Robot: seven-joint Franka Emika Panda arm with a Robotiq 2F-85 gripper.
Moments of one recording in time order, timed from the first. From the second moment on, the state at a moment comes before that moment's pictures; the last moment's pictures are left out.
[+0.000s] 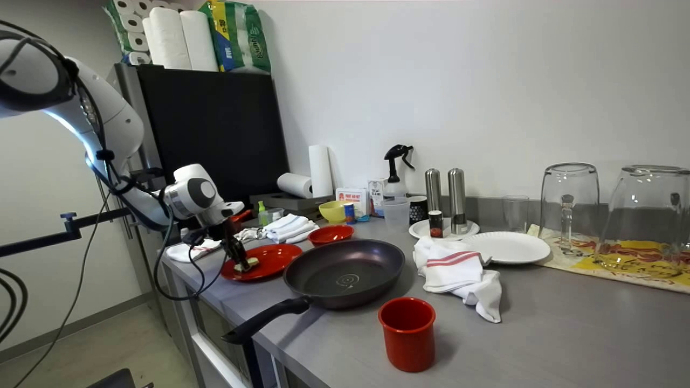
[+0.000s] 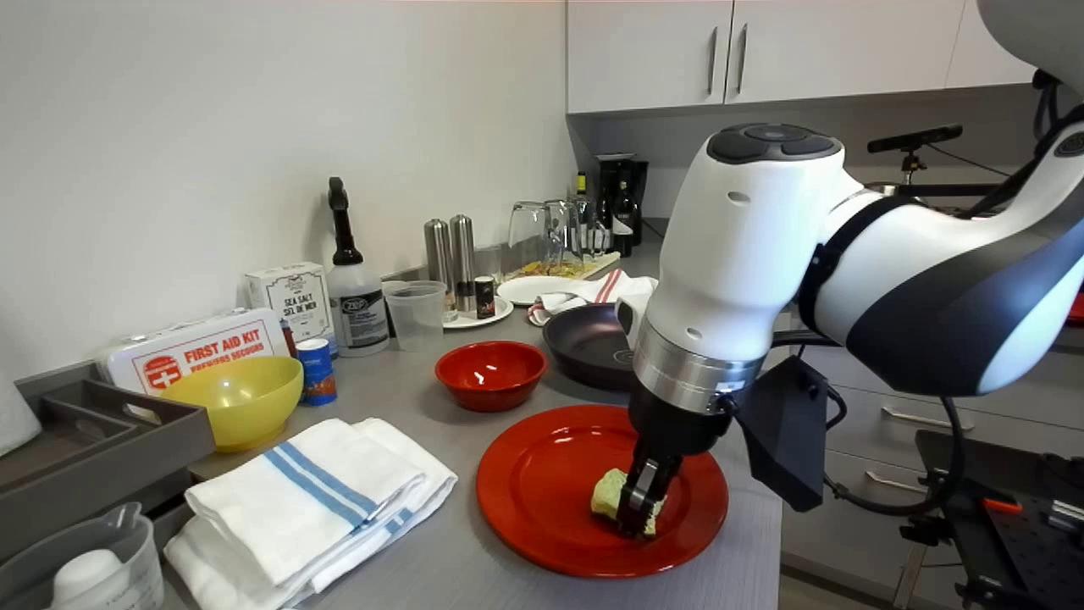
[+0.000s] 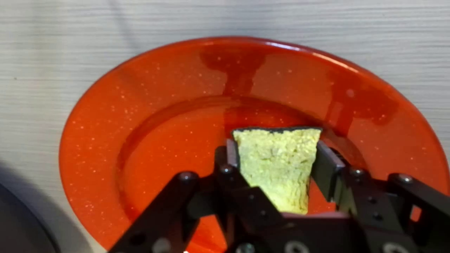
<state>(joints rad) 0.41 0.27 0.08 -2.21 -0.52 2.58 0.94</state>
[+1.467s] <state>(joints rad) 0.37 0.30 0.09 -2.14 -0.29 2.52 0.82</state>
